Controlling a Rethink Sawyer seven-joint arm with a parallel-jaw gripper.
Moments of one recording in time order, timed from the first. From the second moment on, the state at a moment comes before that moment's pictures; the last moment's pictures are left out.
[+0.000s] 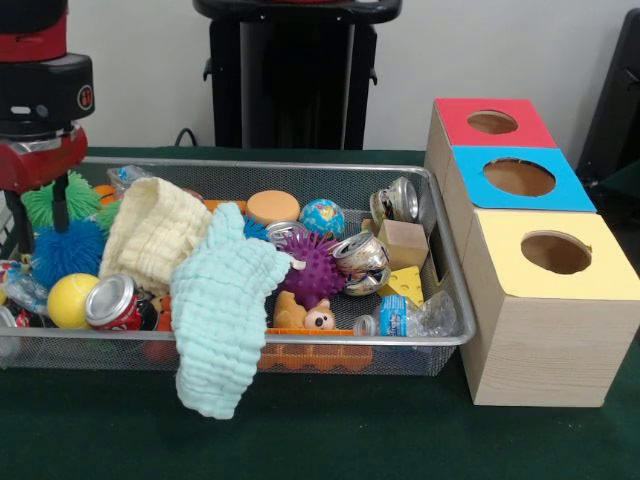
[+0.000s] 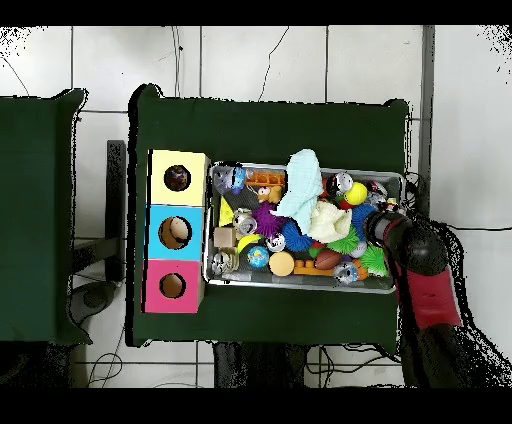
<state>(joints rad) -0.61 -0.51 -0.09 1.77 0.70 0.21 2.31</state>
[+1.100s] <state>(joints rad) -0.65 -0.45 -0.15 1.66 0.61 0.21 2.31</state>
